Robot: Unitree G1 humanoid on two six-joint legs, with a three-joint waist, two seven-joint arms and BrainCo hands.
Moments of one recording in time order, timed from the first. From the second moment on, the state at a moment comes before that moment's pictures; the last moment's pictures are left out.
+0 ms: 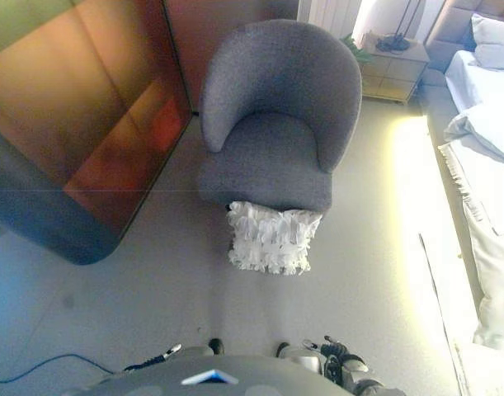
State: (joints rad) left arm 0.04 0.22 -0.17 1.34 -0.37 0.18 0.00; right arm 0.06 -0.21 0.20 1.32 0.26 -0.05 0.10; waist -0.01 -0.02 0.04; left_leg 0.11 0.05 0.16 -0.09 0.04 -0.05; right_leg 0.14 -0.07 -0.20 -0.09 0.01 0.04
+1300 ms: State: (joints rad) left arm -0.01 0.22 -0.12 1.37 -0.42 0.16 0.03; right arm -0.03 -0.20 0.24 1.33 0.24 -0.06 0.06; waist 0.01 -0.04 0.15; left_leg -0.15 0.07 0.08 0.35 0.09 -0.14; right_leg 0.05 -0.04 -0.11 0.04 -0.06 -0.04
